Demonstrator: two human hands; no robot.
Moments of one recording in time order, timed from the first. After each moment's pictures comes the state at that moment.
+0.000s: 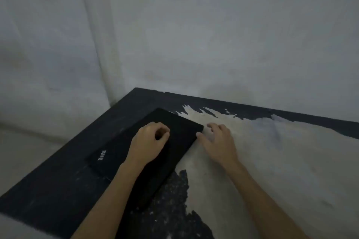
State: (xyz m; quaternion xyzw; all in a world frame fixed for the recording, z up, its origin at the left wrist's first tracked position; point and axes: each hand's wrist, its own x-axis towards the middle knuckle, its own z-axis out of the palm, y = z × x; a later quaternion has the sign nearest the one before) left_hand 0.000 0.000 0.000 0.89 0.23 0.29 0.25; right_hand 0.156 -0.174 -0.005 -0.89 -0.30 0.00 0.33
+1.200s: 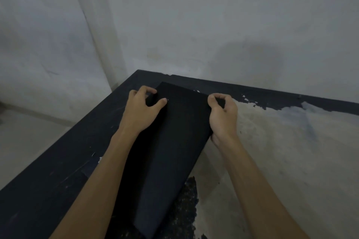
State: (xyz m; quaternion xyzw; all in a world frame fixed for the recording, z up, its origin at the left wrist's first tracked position) left_hand 0.047 0.073 0.020 0.83 0.33 0.28 0.33; right_hand 0.171 -0.096 0.018 -0.64 -0.10 0.12 0.75
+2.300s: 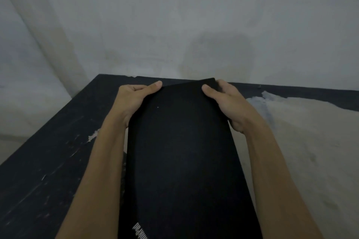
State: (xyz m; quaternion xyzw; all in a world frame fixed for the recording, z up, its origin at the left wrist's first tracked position) left_hand 0.122 0.034 0.054 0.68 0.27 0.20 0.65; right_hand 0.252 -0.191 0.059 -0.66 -0.23 0.26 0.66
